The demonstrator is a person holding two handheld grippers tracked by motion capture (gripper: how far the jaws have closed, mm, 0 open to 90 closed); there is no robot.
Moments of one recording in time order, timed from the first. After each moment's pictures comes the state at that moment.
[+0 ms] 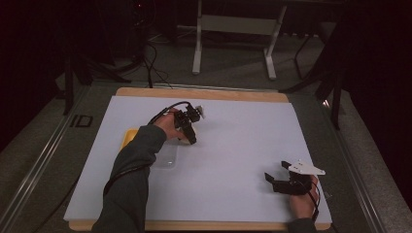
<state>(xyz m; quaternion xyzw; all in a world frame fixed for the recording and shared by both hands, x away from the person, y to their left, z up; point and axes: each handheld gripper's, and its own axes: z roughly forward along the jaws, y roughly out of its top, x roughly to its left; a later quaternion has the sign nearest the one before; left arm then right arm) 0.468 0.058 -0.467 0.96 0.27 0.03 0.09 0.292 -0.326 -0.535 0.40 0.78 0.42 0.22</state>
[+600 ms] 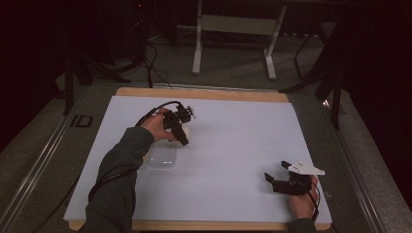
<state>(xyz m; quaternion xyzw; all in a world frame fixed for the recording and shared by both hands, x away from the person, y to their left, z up) 0.448 0.088 -0.448 0.96 0.26 0.04 0.11 0.291 -0.326 -0.536 0.40 0.78 0.42 0.22</state>
